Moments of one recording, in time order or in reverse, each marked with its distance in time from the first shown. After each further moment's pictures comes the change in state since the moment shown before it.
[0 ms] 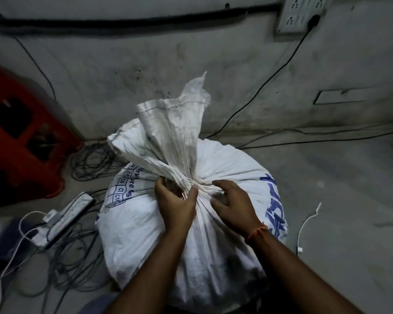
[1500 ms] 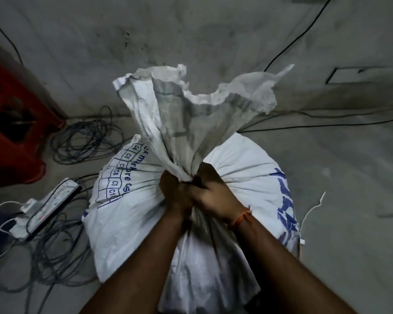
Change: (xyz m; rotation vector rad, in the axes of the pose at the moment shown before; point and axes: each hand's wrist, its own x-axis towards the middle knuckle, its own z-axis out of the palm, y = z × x) left_hand 0.059 -0.039 0.034 -0.053 -0.358 -0.092; right_hand 0.063 -0.013 0.059 0.284 -0.213 0.043
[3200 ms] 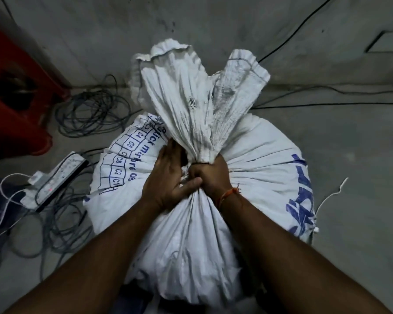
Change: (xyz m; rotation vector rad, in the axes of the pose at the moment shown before) left_hand 0.040 -0.054 -0.068 0.929 -0.393 0.492; right_hand 0.062 0.089 0.069 0.264 0.316 0.286
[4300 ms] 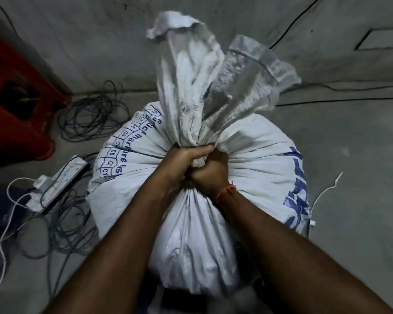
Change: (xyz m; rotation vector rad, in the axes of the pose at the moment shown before) left_hand 0.018 0.101 -0.053 -1.240 0.001 -0.593; right_hand -0.045 -0.055 -0.032 -0.222 -0.049 -0.248
